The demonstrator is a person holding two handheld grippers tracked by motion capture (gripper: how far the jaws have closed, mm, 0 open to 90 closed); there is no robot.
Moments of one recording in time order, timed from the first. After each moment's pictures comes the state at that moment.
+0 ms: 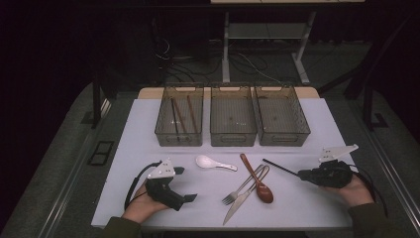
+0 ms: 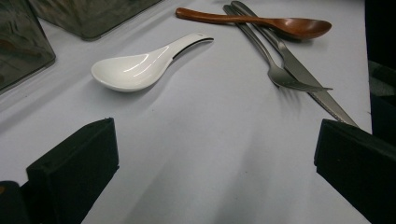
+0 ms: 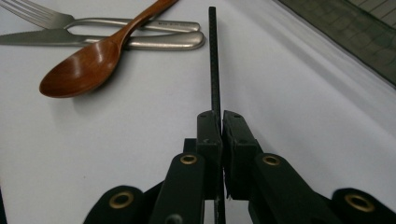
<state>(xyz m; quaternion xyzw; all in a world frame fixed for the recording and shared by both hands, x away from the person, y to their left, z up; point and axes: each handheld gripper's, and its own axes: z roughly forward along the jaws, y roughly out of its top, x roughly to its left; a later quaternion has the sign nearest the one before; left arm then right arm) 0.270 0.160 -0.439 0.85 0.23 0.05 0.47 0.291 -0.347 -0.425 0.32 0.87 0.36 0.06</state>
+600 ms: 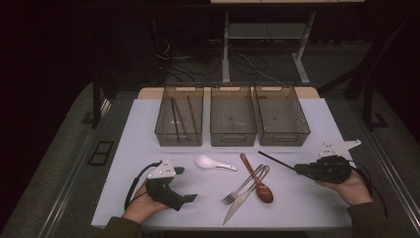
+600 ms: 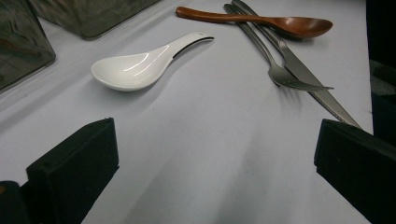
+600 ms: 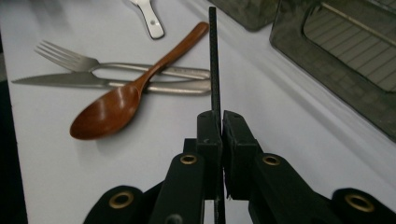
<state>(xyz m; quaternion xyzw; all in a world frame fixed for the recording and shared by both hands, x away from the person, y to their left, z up) 0.270 0.160 -0.440 0.85 0.24 0.05 0.47 0.294 -0.337 -0.406 0.30 0.86 0.40 0.06</state>
